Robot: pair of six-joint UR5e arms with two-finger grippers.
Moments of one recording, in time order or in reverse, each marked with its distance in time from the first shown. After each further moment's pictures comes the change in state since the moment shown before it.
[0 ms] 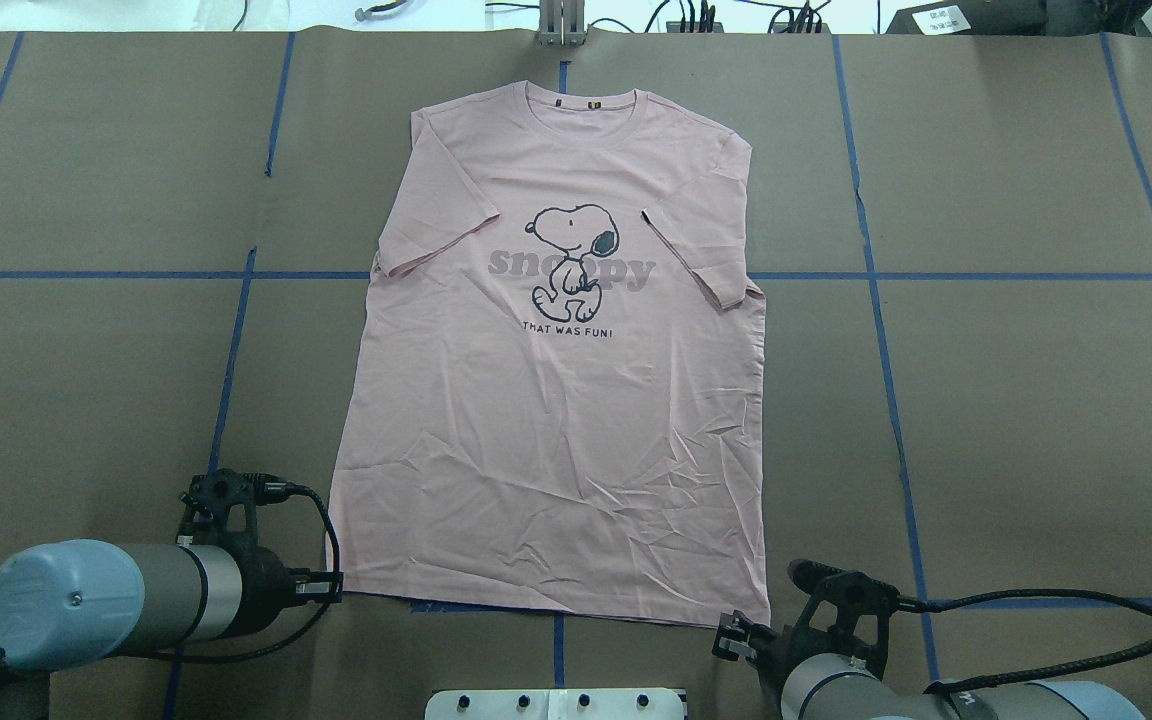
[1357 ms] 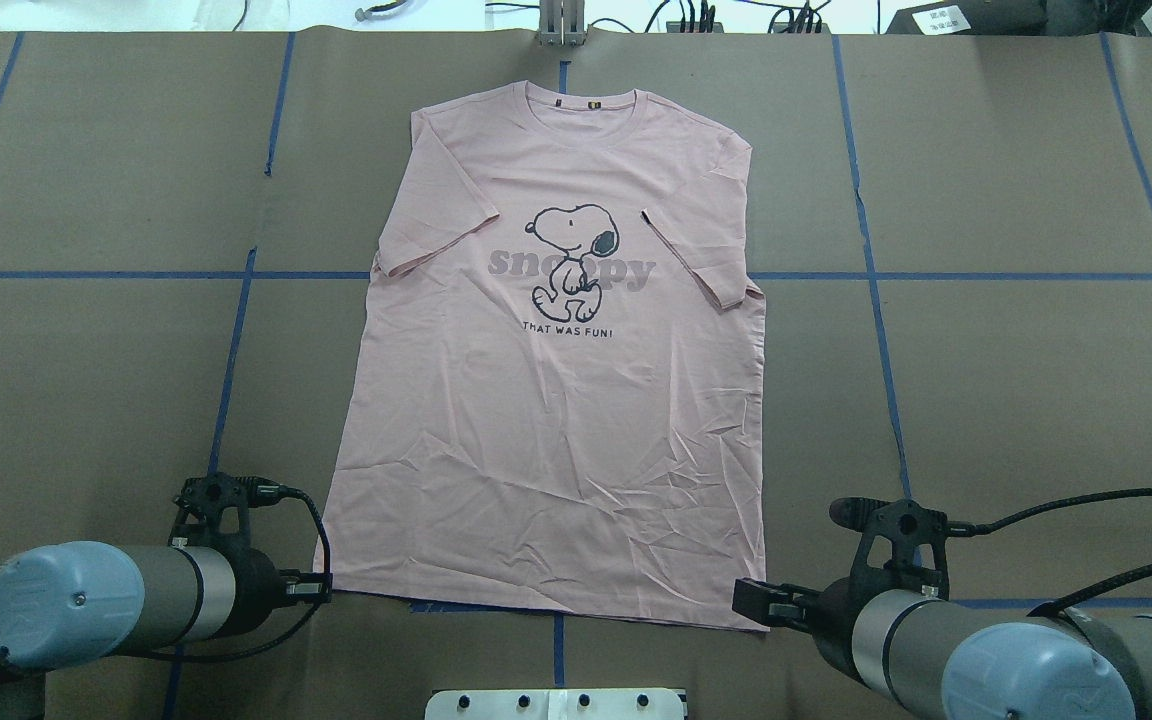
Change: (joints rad) left arm 0.001 0.015 0.021 0.000 0.002 -0.001; right arm 0.122 -0.108 0.124 0.133 0.169 -0.225
